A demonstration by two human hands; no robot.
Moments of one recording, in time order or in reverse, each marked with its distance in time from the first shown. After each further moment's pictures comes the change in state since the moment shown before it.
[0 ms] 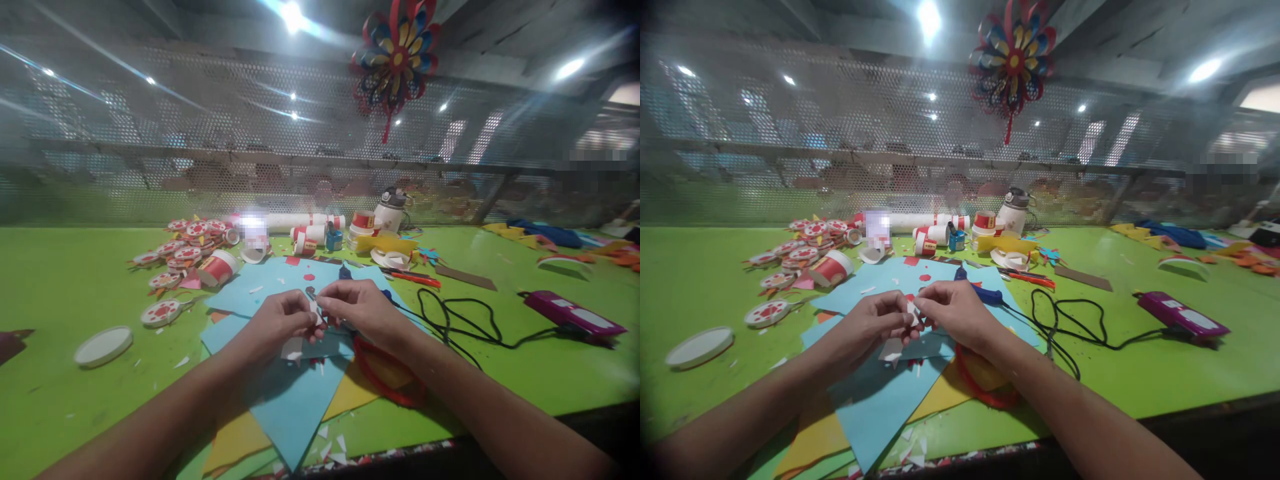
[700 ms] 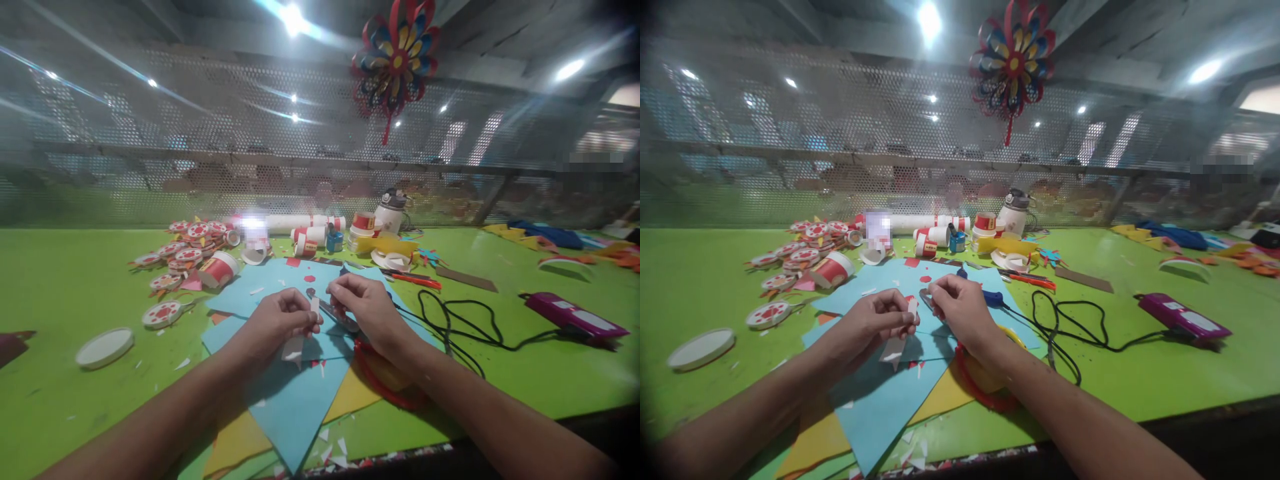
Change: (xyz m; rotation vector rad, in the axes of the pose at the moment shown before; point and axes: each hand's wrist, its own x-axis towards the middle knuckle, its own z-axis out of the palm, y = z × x) left_hand 0.002 0.001 -0.001 -0.022 0.088 0.010; right_hand 0.001 0.003 0.005 0.059 0.282 0.000
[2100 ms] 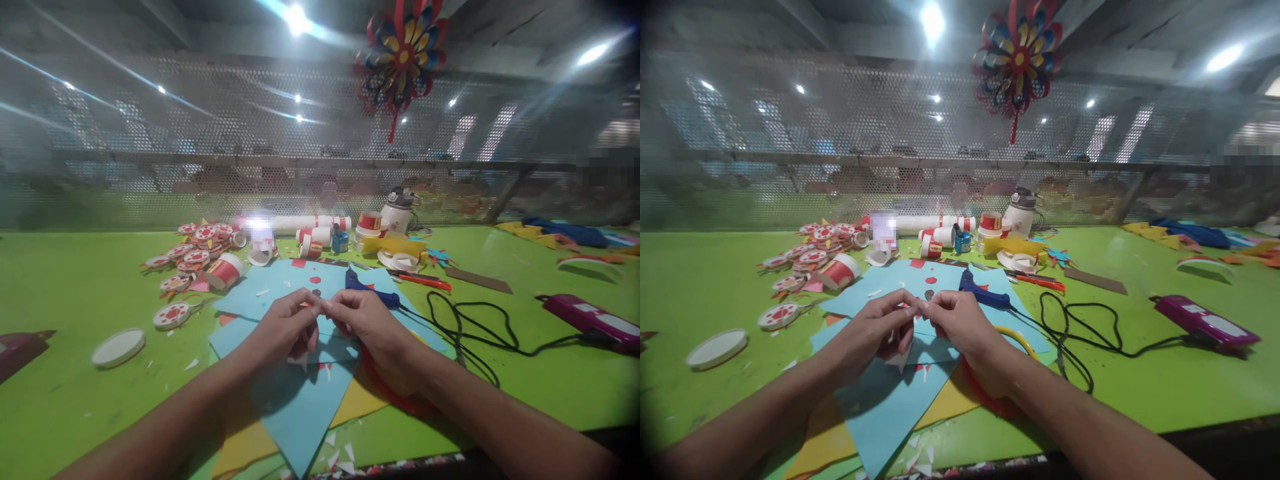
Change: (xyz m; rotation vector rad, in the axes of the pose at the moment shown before) left_hand -0.003 0.006 0.001 0.304 -0.066 -0.041; right_hand -0.004 0.006 0.006 0.095 -0.163 0.154
